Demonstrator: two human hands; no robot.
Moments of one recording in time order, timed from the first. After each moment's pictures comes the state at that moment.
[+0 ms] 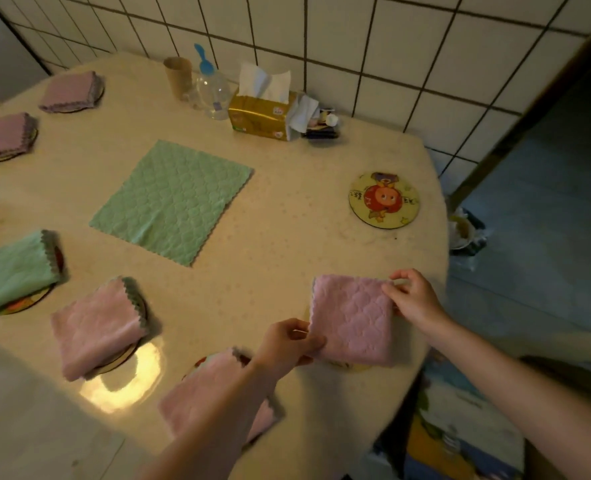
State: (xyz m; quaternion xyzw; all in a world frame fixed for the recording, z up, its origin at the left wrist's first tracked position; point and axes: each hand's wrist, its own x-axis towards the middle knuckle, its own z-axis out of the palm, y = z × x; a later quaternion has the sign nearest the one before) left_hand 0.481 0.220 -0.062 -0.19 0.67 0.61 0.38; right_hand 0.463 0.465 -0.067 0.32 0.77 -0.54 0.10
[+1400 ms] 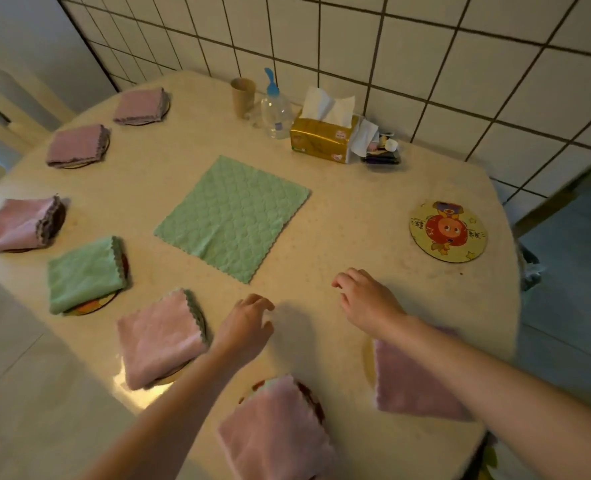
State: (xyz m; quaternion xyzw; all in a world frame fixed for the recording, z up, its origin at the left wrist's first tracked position) left_hand 0.395 0.070 -0.053 0.07 0.96 0.19 0.20; right_hand 0.379 0.313 -0.045 -0.12 0.97 -0.17 0.11
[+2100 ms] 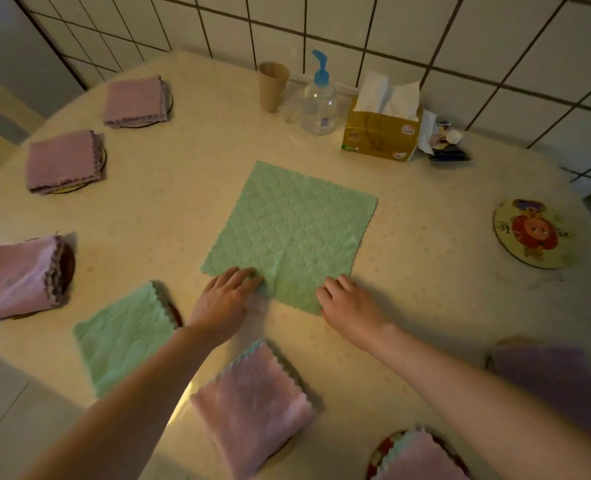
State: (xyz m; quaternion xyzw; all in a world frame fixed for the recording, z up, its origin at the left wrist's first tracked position) left_hand 0.224 -0.137 -0.092 0.27 0.95 0.07 0.15; right_hand 0.284 0.112 -0.083 -0.16 0.98 0.02 0.11
